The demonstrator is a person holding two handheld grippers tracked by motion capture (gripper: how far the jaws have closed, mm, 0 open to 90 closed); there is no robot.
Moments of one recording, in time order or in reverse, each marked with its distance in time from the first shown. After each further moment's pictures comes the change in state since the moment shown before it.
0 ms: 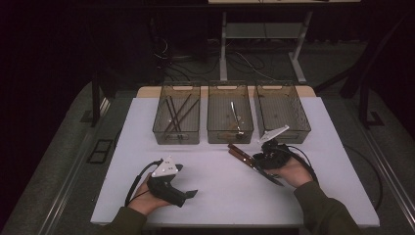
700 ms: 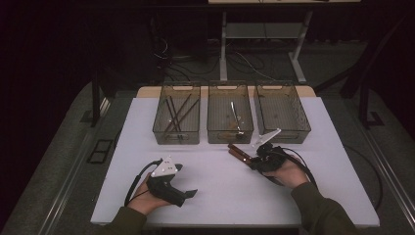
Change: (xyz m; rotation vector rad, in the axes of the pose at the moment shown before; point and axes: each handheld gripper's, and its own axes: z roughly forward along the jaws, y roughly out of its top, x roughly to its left) left arm 0.002 -0.001 -0.001 -0.007 0.005 0.002; right arm 0.005 0.000 0.015 0.060 -0.020 -0.060
